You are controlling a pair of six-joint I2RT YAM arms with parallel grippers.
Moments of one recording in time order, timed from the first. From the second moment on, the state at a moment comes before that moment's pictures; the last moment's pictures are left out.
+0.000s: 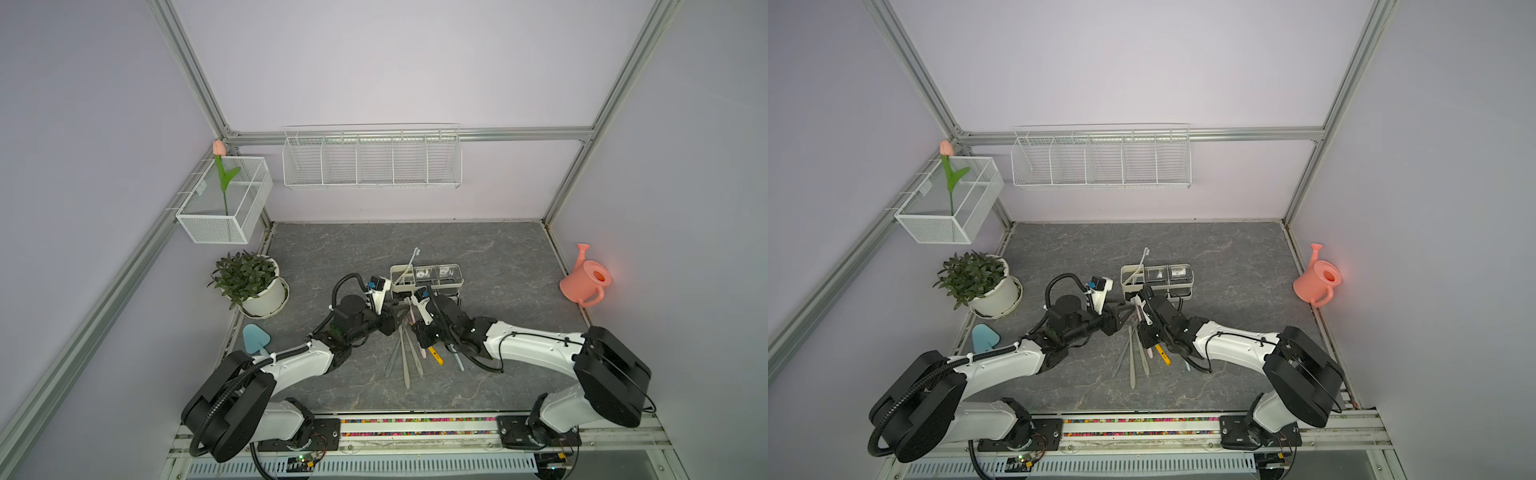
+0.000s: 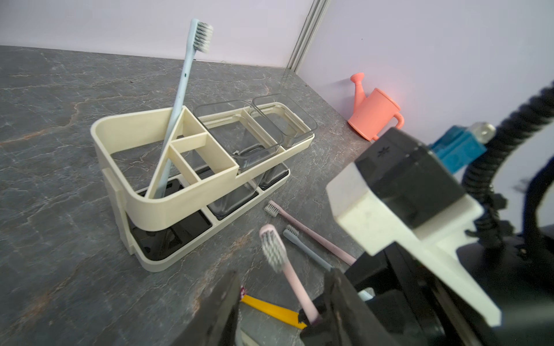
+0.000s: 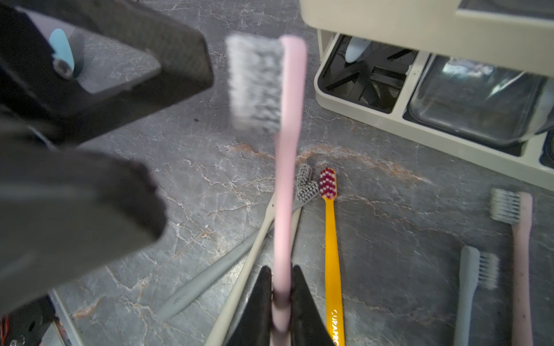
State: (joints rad) left arm -0.68 1.33 0.46 0.59 0.32 -0.34; right arm 0.91 1.51 0.79 -0.08 -0.01 0.41
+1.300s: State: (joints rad) left arm -0.68 1.41 0.49 0.62 0.33 -0.41; right arm 0.91 1.50 0.79 0.01 -0.08 0.40
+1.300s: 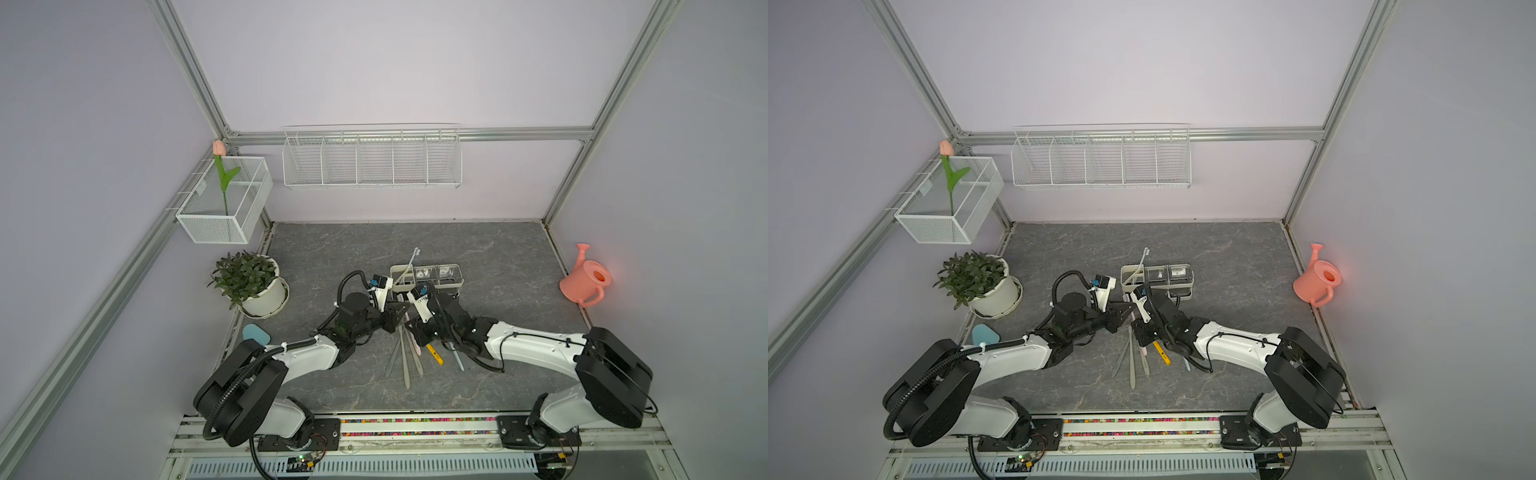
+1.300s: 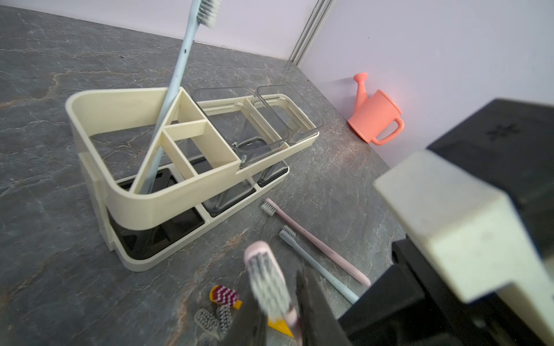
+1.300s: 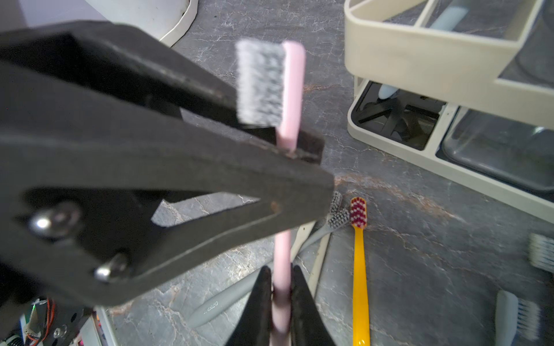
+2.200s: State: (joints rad) left arm -0.68 1.41 0.50 0.59 0.34 -0.41; right arm 0.90 1.44 0.74 0.02 -0.05 0.39
